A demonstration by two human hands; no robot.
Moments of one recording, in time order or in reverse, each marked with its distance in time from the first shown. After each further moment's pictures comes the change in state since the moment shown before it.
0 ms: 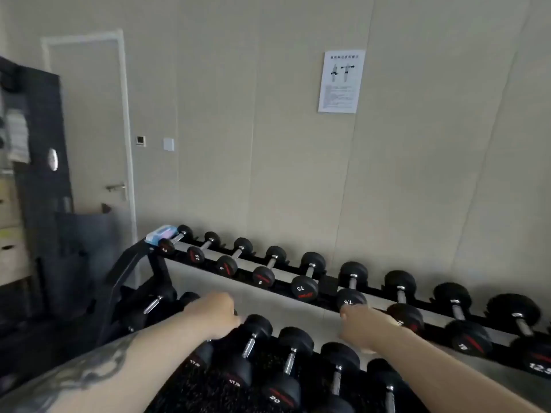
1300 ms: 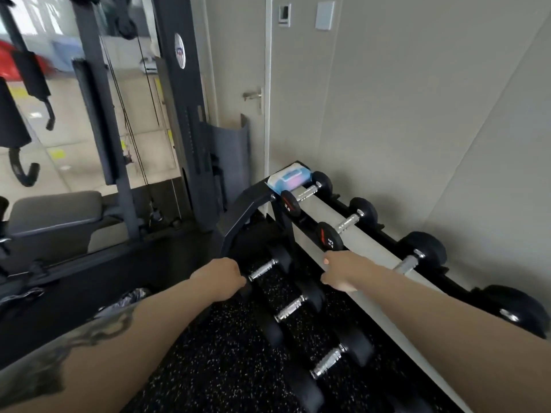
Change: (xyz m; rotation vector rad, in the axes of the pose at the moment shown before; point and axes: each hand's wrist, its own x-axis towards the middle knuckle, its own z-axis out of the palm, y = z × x) left_hand 0.467 -0.380 -0.012 -0.260 -0.044 -0.632; right_hand 0.640 -0.407 0.009 -0.089 -0.327 -0.566
